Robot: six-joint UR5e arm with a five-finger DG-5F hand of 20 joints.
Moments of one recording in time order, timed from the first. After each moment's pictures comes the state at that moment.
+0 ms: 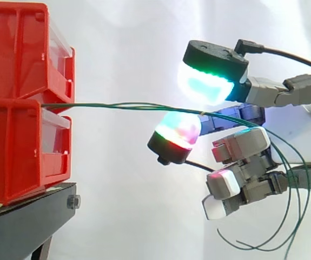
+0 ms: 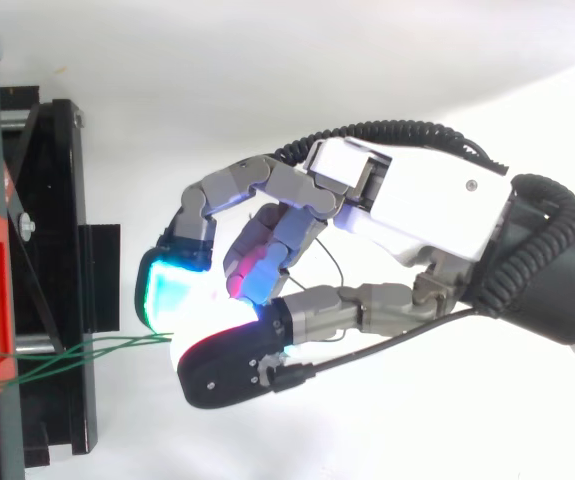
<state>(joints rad) 0.28 -2.24 -1.24 -2.84 -0.92 -0.11</state>
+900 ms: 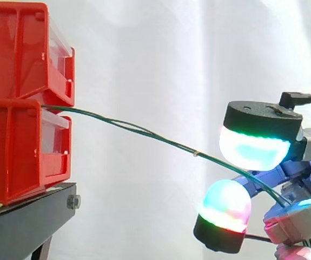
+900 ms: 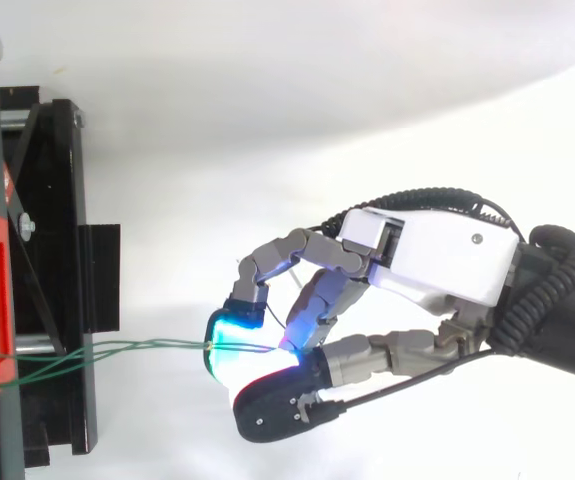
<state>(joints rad) 0.32 -2.24 -1.24 -3.12 -0.97 0.11</state>
